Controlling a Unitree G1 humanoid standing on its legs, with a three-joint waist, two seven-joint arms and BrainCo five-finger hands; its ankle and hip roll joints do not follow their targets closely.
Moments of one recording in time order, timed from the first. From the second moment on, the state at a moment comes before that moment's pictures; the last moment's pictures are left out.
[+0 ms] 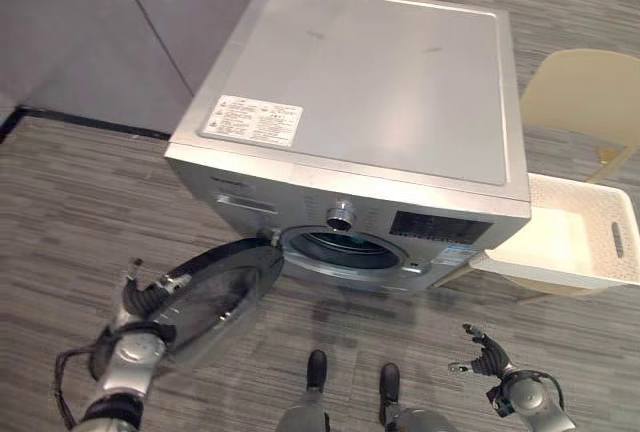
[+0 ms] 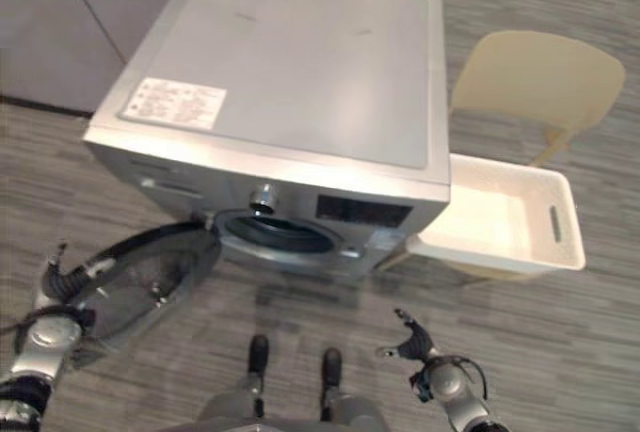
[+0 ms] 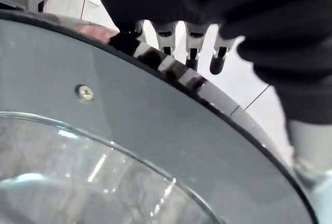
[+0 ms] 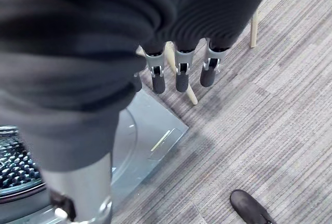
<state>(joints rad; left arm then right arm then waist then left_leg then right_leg) -0.07 0.59 0.00 0.79 0.00 -0.18 0.24 0.03 -0.42 0.32 0.78 -0.12 -0.19 -0.06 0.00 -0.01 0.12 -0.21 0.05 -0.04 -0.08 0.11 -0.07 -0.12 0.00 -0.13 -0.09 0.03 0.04</state>
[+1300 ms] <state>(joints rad) -0.15 0.38 -0.28 0.56 -0.18 -0.19 0.28 0.00 -0.37 0.35 0.84 -0.12 -0.16 -0.16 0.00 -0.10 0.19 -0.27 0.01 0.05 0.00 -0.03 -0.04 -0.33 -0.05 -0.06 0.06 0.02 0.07</state>
